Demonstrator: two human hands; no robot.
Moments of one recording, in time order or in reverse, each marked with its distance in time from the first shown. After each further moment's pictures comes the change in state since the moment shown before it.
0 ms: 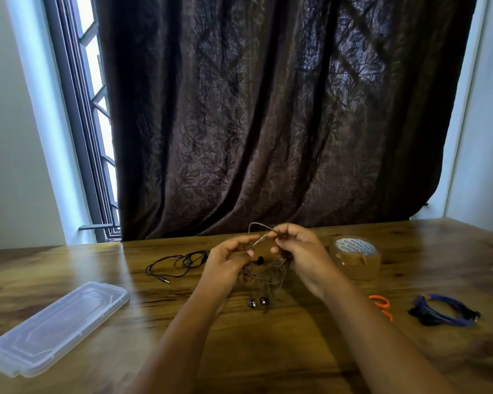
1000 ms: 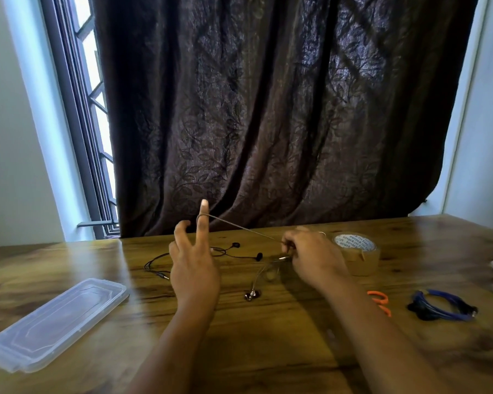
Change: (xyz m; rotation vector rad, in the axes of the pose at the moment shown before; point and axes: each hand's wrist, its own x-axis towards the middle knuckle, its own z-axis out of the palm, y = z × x) left_hand -0.008 -0.008 -0.018 0.980 0.568 0.264; right_hand -0.006 0.001 -0.017 -1.261 0.136 -0.236
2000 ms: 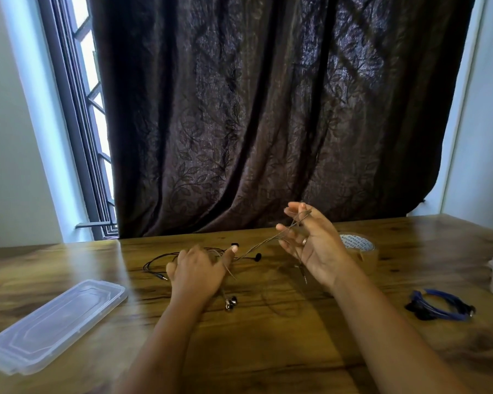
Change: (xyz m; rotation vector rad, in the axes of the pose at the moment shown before) left_hand 0.015 -0.019 0.004 0.403 -0.424 -0.046; right_hand 0.008 -0.005 -0.012 1.653 -0.015 0.403
